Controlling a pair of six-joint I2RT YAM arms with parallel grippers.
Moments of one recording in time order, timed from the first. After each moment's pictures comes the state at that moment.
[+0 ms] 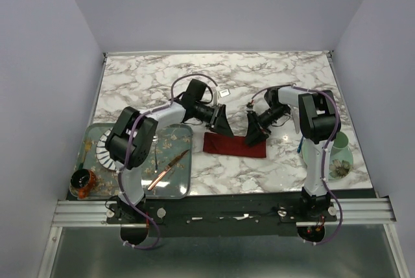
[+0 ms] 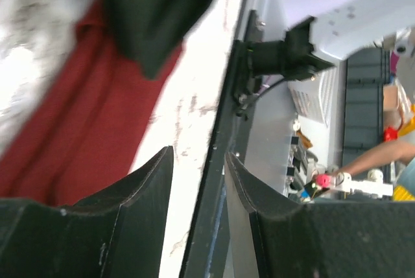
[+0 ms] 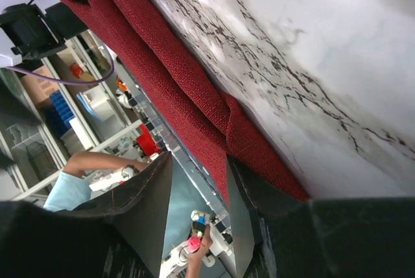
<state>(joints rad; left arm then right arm) -0.51 1.93 1.20 -0.13 1.13 -0.41 0.20 2.21 1.42 -1.10 -0.91 -0.21</state>
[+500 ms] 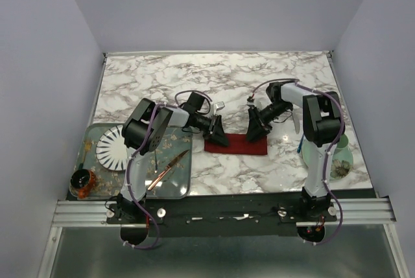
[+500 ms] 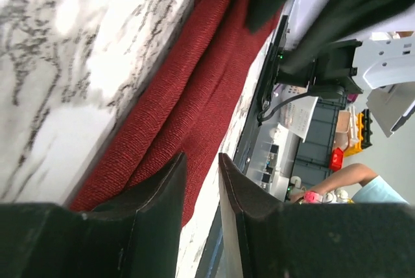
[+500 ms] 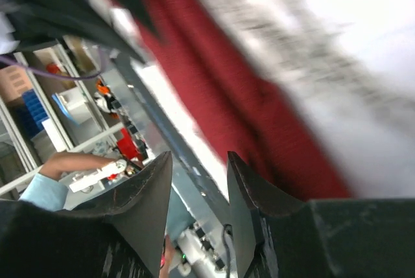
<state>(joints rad) -0.49 2.14 1.16 0.01 1.13 -0.52 0.20 2.17 1.46 -1.13 -0.89 -0.25</state>
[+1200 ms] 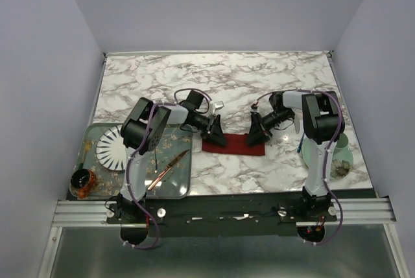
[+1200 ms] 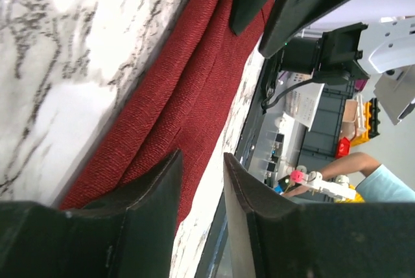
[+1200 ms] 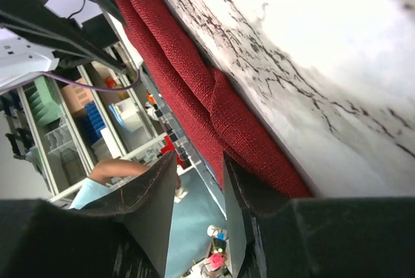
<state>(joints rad) -0.47 2.14 1.20 -0.15 1.14 -0.39 0.16 2.19 1.32 -1.01 -1.01 -0.15</state>
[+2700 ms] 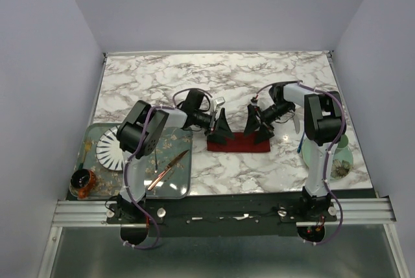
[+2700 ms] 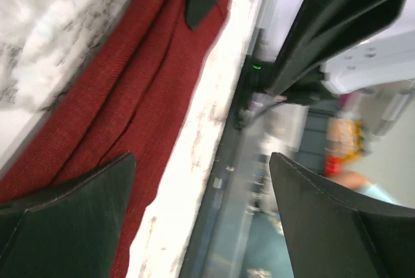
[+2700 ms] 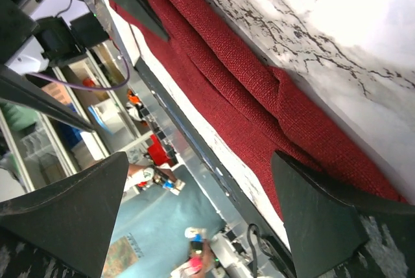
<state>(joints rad) -0.50 2.01 1.10 0.14 1.12 -0.64 0.16 2.15 1.44 -1.13 -0.93 -0.16</state>
